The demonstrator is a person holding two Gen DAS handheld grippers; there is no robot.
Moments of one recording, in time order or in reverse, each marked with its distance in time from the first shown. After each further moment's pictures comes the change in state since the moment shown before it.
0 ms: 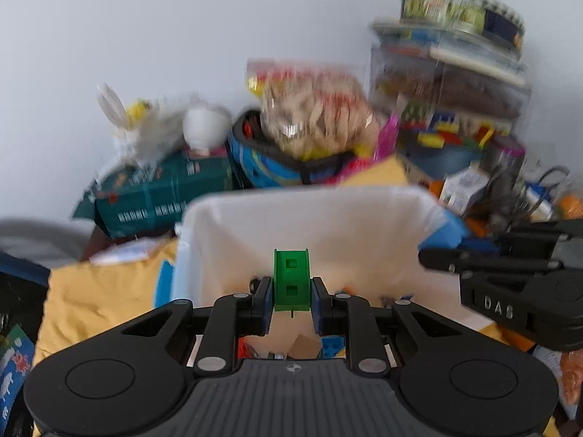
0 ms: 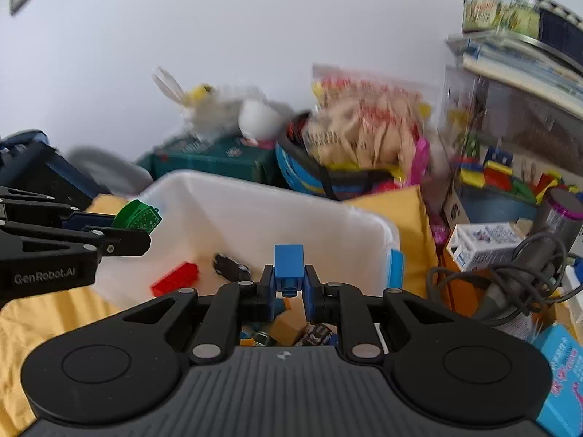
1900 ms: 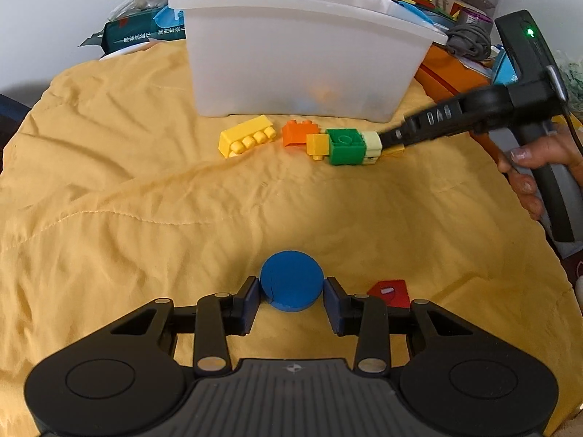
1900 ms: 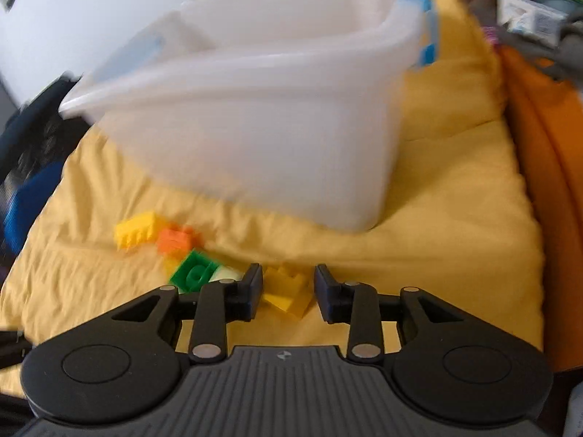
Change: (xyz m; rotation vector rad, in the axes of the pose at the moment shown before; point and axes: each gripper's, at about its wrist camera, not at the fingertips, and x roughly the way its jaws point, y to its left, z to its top) left arm -0.058 -0.027 -0.214 -0.088 0.225 -0.052; right arm 0.041 -0.024 -0.121 0.061 0.313 0.304
